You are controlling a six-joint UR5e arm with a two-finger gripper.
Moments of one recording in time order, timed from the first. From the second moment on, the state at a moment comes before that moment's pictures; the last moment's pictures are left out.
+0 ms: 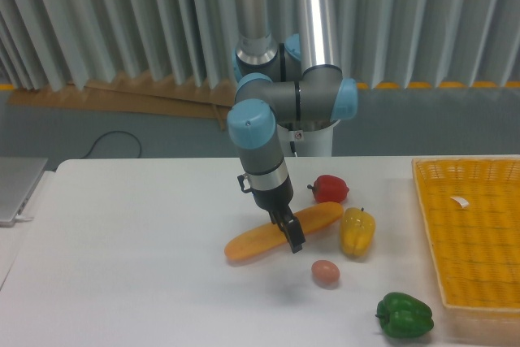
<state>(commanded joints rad) 2.18 -1.90 -1.68 -1.06 1.77 1.12</state>
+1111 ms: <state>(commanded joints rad) 2.07 -1.92 -1.76 -1.05 1.84 1.00</state>
